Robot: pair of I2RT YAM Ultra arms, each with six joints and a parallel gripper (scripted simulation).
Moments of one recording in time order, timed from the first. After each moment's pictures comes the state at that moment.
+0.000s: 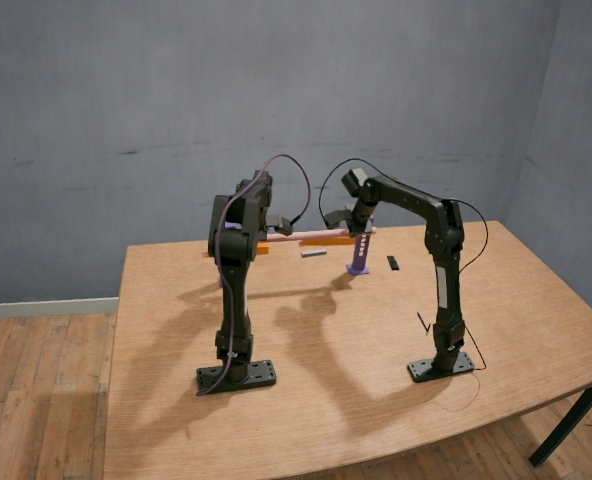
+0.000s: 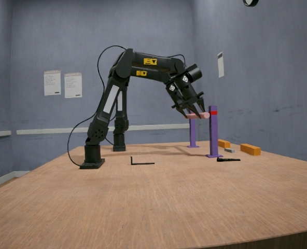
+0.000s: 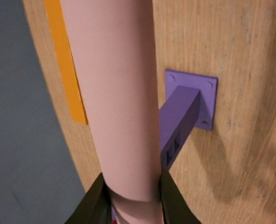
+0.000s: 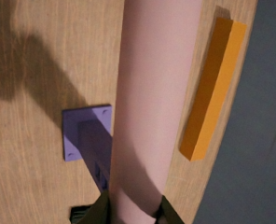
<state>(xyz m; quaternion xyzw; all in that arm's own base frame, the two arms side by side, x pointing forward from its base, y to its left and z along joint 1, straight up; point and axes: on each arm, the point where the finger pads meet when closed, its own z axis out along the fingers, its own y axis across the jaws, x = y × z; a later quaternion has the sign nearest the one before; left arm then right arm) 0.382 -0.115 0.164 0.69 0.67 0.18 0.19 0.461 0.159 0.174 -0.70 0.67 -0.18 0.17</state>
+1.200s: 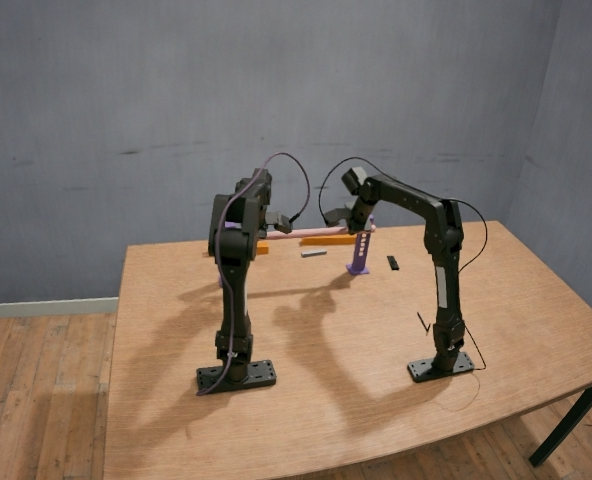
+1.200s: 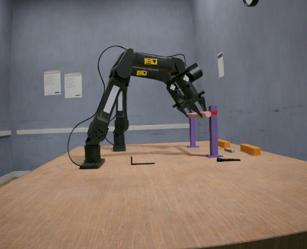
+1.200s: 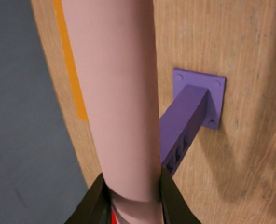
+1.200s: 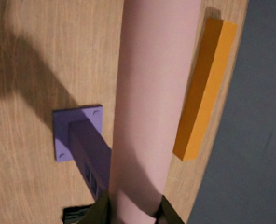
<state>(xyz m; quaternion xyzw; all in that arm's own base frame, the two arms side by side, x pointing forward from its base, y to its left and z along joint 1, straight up) 0.387 -0.115 0.169 0.69 0.67 0.18 0.19 0.468 0.160 0.178 -0.70 0.67 -0.19 0.18</state>
